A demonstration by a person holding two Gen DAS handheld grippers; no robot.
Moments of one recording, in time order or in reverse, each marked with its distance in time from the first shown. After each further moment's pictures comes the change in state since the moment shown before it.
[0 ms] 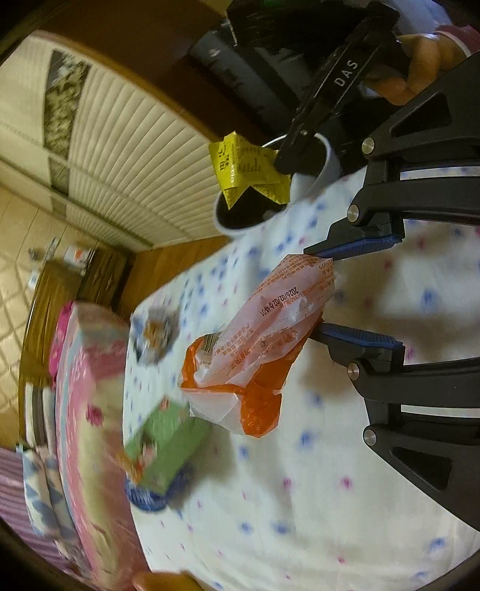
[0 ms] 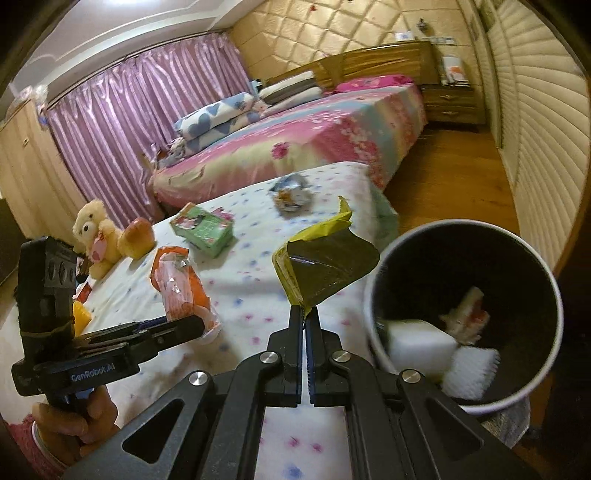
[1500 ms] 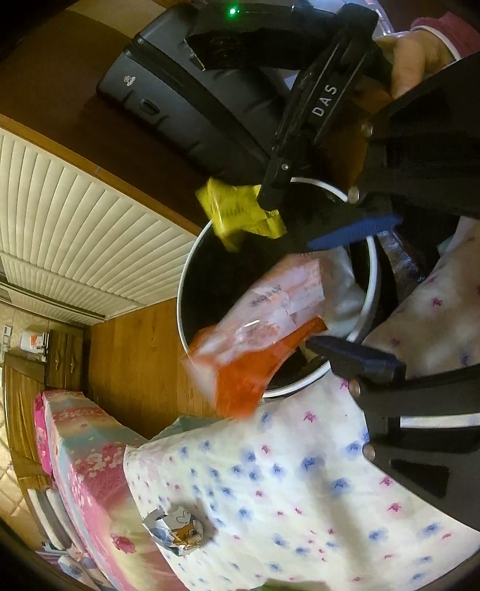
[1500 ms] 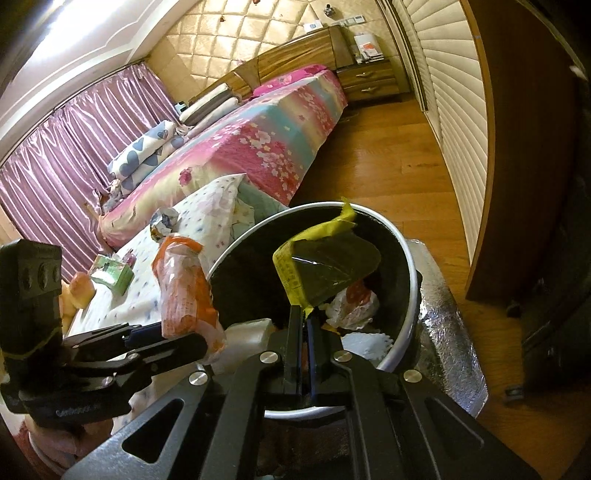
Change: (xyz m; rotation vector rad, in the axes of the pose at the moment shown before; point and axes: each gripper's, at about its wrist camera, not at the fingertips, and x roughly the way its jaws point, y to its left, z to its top) left arm 0.141 -0.111 0.050 0.249 0.180 -0.107; right arm -0.029 -0.129 -0.008 0.246 -0.006 -0.141
